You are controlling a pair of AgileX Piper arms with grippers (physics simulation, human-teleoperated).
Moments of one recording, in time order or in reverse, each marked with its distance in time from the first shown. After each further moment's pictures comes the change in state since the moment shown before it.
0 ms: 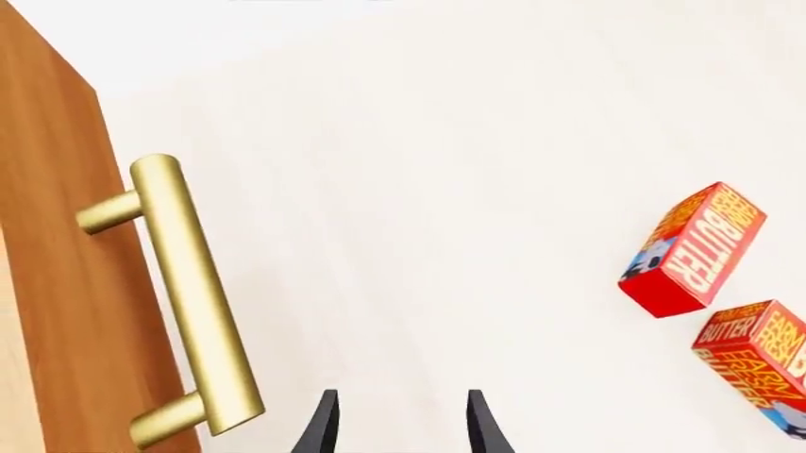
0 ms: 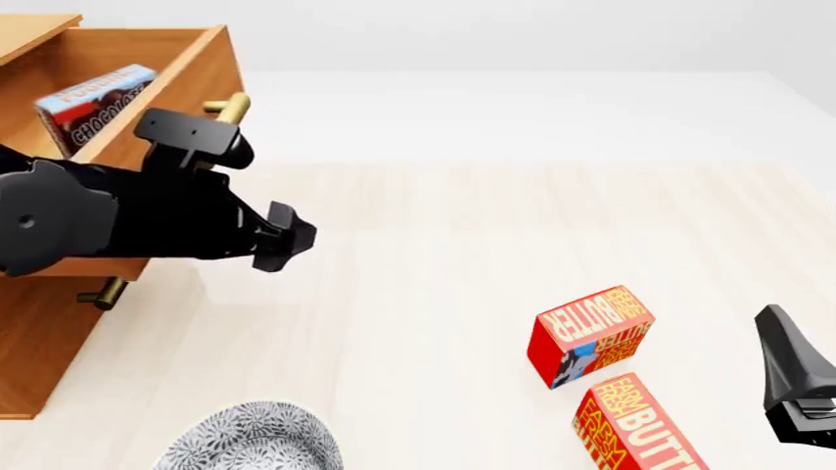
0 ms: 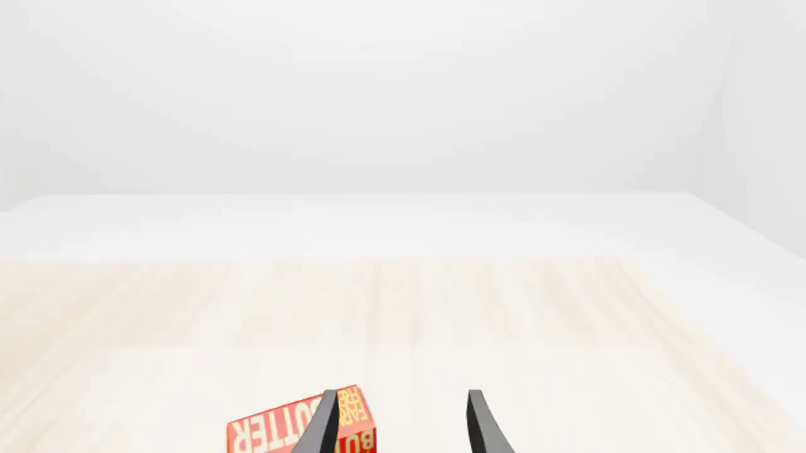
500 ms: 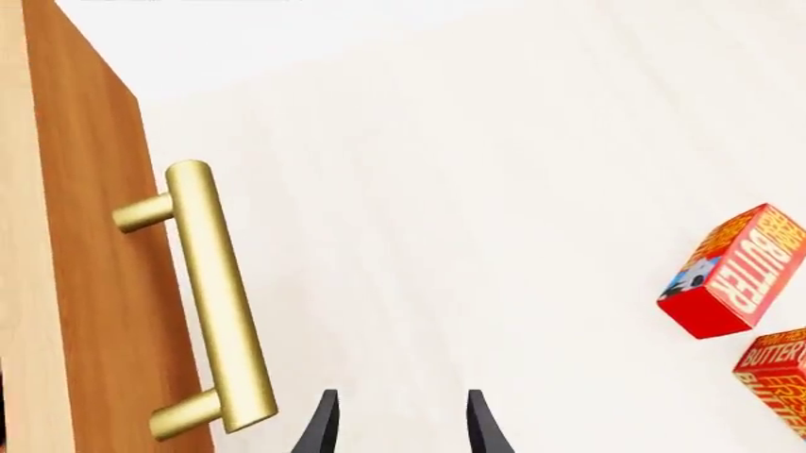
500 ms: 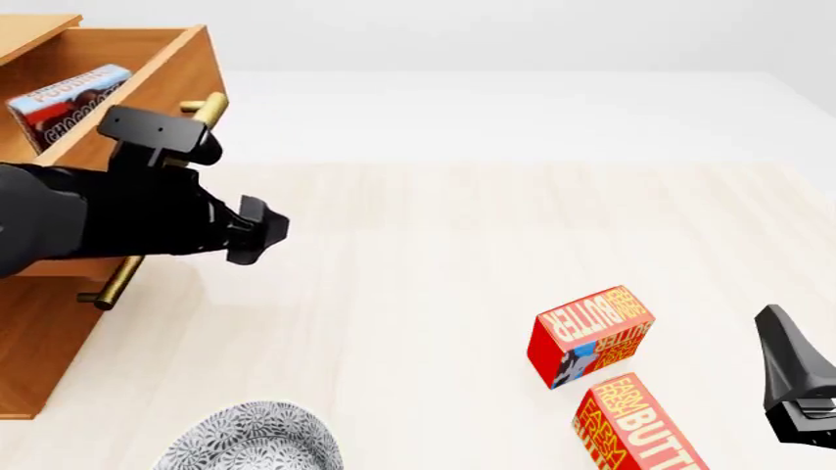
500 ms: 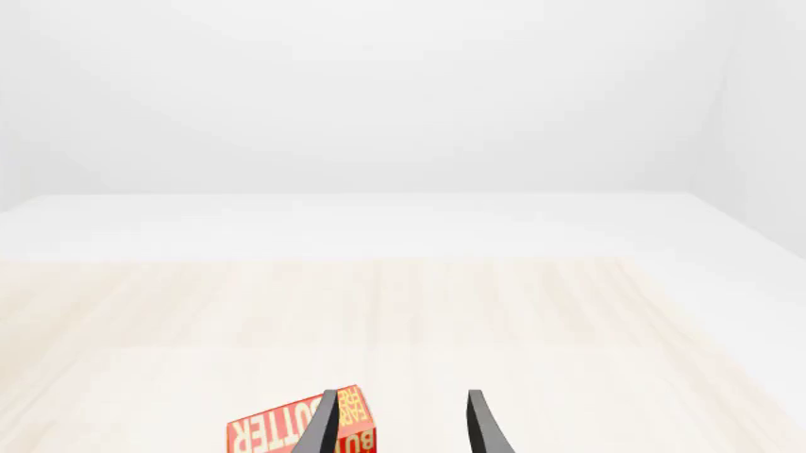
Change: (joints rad) left arm 0.083 -0.037 0.037 -0.036 0.035; right arm 0.000 0.000 0.000 0.000 0.000
